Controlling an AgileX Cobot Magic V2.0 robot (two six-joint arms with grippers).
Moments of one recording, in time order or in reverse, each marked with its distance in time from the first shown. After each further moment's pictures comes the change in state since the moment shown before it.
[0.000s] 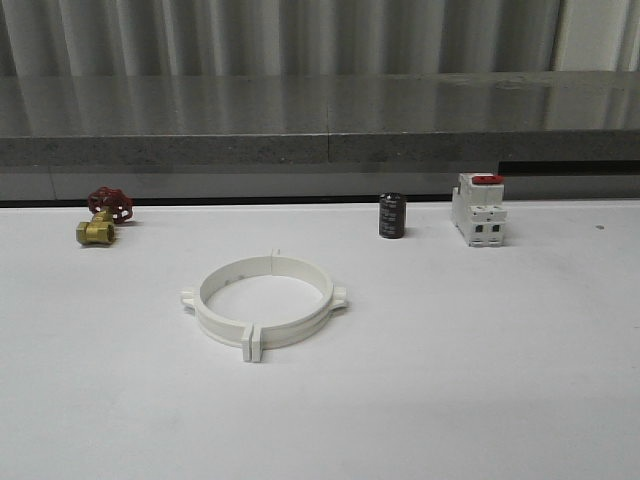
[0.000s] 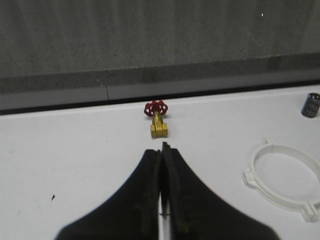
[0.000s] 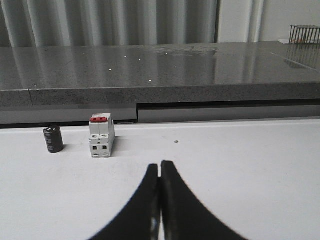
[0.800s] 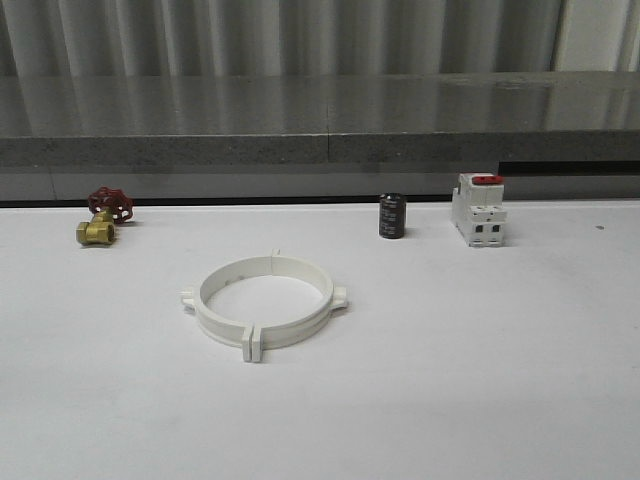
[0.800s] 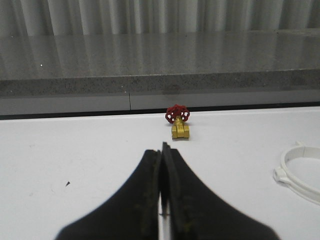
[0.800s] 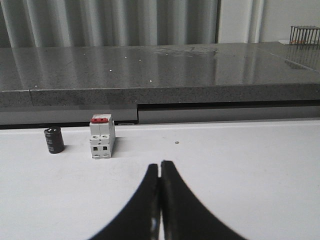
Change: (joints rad) left arm 0.065 -0.469 0.490 0.000 -0.260 0.000; right arm 0.000 0.000 0.000 0.000 -0.002 0.000
